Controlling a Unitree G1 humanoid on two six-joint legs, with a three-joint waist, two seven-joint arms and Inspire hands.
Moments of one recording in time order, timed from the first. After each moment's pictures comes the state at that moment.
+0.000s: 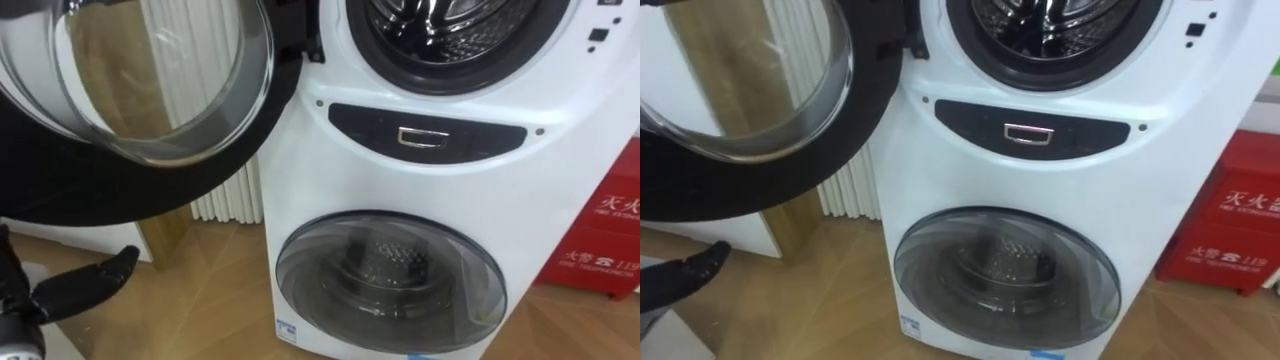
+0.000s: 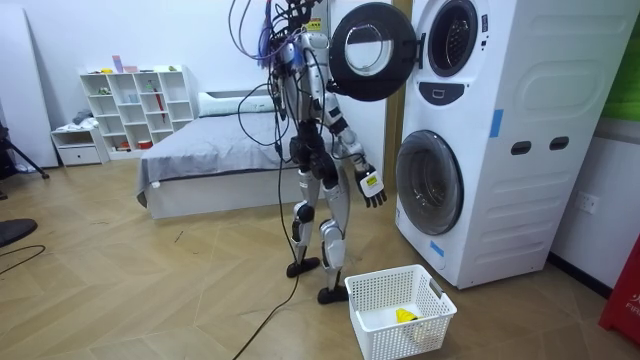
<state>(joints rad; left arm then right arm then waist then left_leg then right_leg) 0.25 0.12 0.28 -0.43 -0.09 0.25 0.26 0.09 -0.28 0.00 1.00 0.24 0.08 0.23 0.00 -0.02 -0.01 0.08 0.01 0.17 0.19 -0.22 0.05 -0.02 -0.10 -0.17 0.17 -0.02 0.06</state>
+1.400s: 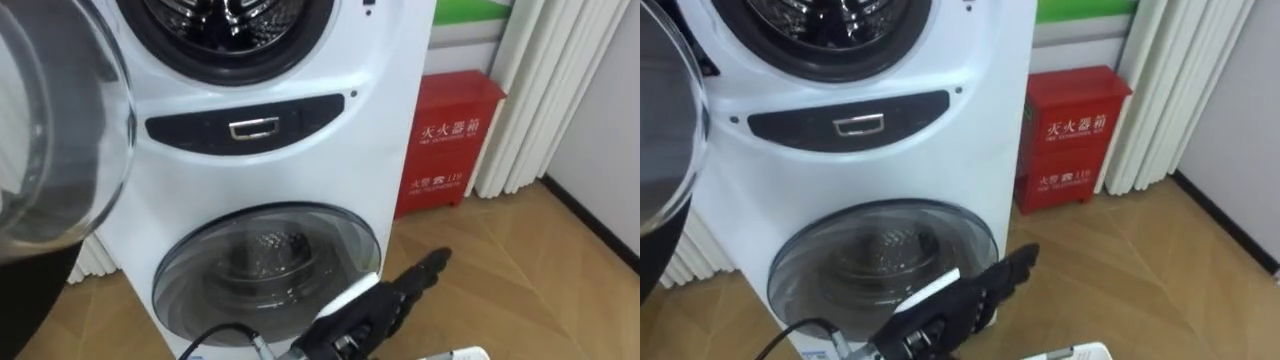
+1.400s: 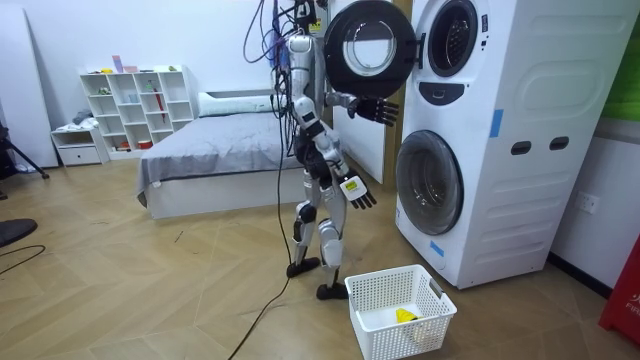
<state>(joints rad) 0.04 0.26 -0.55 -0.24 -0.16 0.15 -0.37 0.07 -0.22 0.14 0.94 0.28 0.01 0.25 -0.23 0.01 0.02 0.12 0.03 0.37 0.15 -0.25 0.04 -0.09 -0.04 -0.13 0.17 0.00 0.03</state>
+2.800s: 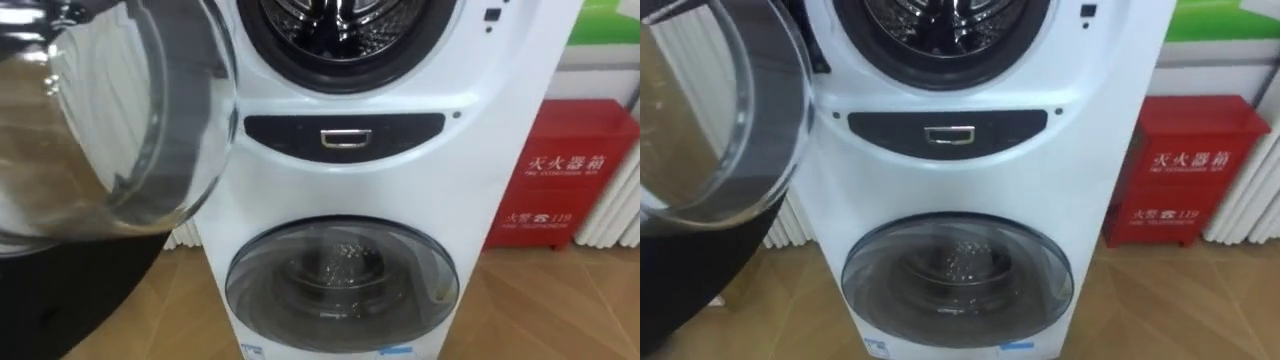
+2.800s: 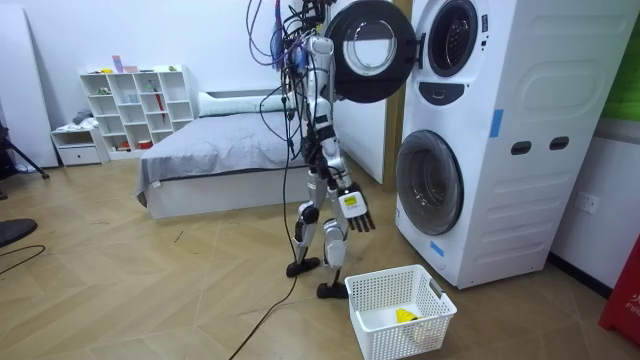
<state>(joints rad) 0.05 0.44 0.37 0.27 0.12 -0.03 0.36 0.23 -0.30 -0.25 1.12 0.23 -0.02 0.23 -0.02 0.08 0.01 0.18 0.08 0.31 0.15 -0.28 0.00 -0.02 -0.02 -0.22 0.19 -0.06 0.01</state>
